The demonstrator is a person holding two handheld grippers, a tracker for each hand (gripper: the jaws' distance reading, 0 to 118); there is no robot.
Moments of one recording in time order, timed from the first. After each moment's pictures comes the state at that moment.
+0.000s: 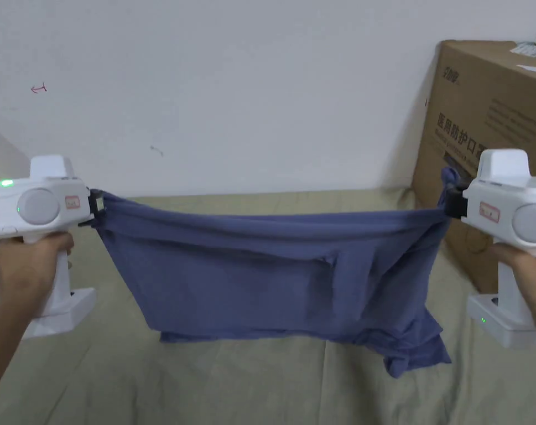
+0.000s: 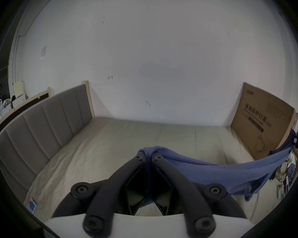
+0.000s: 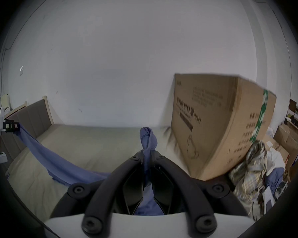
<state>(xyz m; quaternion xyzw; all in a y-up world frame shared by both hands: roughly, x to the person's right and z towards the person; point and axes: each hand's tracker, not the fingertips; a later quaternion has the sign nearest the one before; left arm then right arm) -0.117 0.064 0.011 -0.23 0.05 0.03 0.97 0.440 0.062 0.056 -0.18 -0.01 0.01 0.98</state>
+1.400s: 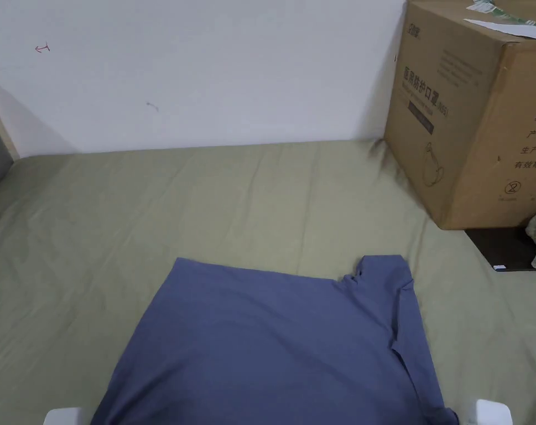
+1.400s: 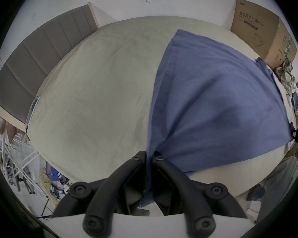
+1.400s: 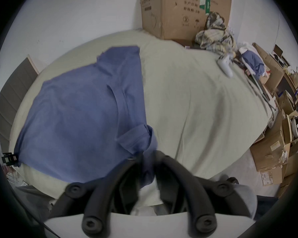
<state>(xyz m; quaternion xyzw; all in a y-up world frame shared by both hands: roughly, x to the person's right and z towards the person) -0.105 -0.194 0.382 -0.53 0.06 -0.01 0.85 0.460 -0.183 0.417 -0.48 -0.09 -0.06 0.87</state>
